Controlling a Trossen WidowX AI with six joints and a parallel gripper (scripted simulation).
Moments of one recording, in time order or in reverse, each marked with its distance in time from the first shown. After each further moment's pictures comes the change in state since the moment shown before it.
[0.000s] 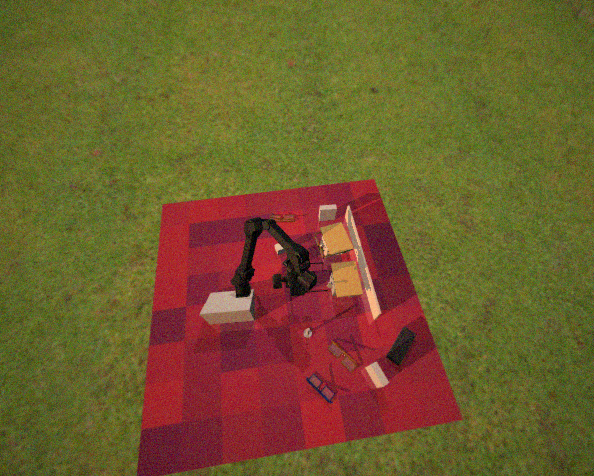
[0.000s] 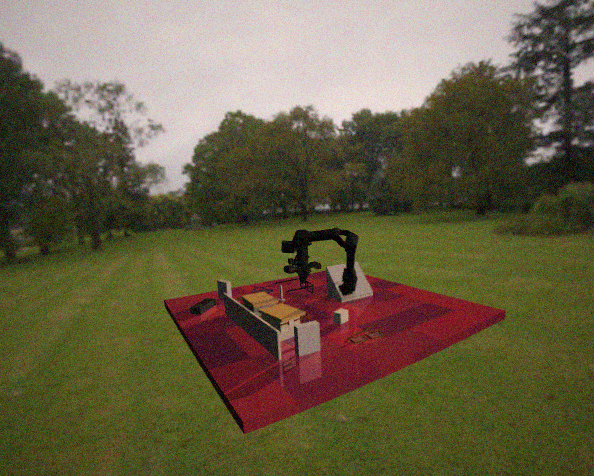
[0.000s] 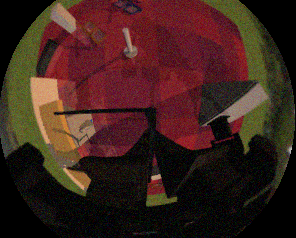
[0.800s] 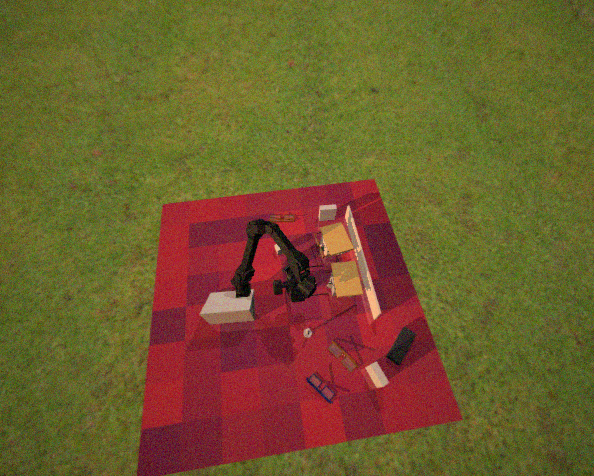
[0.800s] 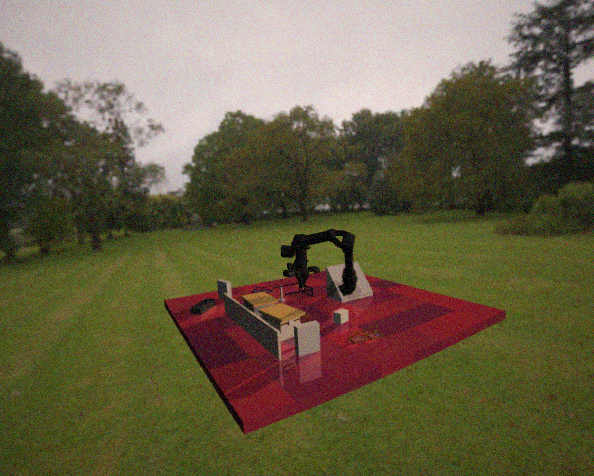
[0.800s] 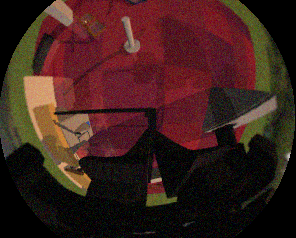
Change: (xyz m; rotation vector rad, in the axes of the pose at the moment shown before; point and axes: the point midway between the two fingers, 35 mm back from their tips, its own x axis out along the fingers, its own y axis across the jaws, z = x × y) arm 0.025 0.000 0.011 -0.030 0.052 0.022
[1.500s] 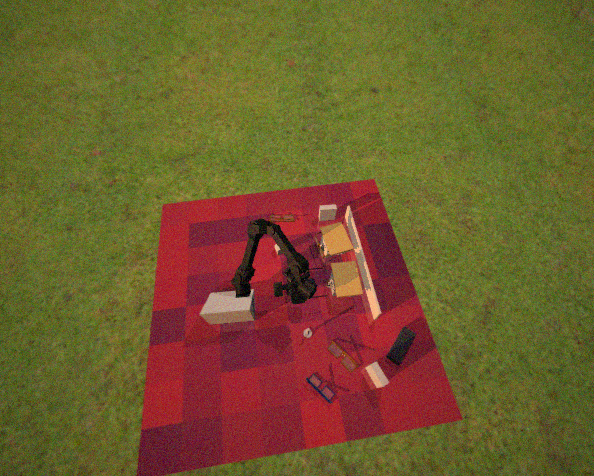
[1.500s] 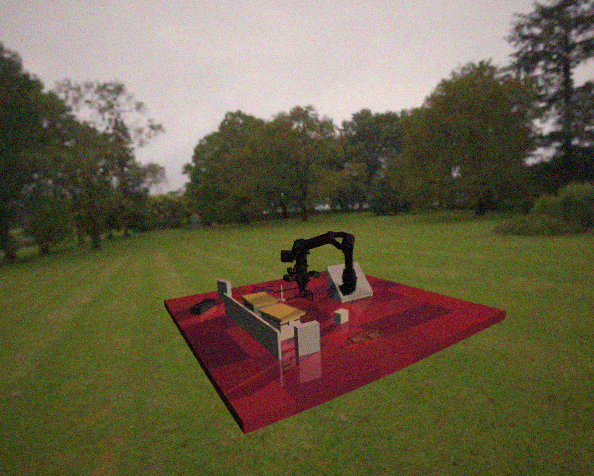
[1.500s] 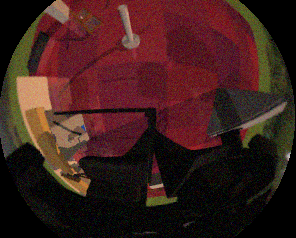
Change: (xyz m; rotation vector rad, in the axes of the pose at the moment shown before) arm 0.024 0.000 0.001 -0.002 -0.004 0.000
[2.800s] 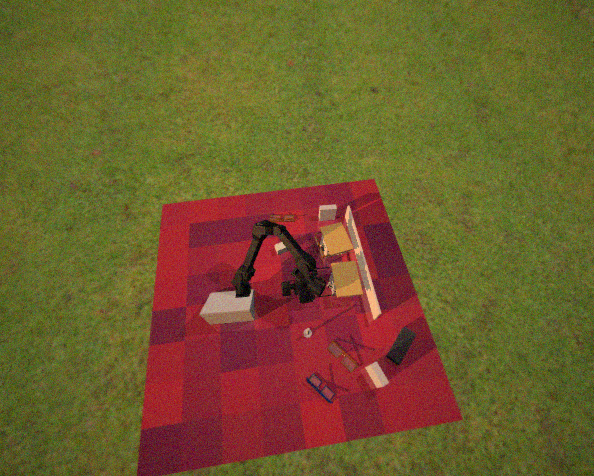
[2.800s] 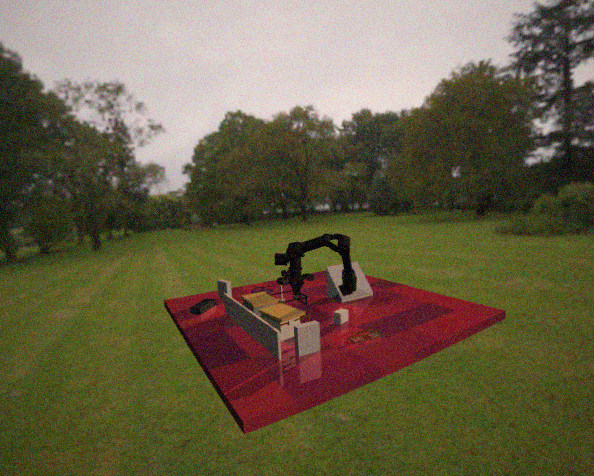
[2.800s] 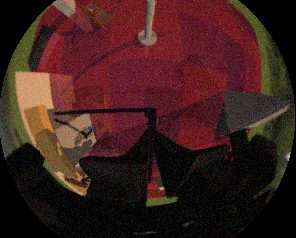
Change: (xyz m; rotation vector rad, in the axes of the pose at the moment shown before) arm 0.010 0.035 -0.003 -0.004 0.000 0.004
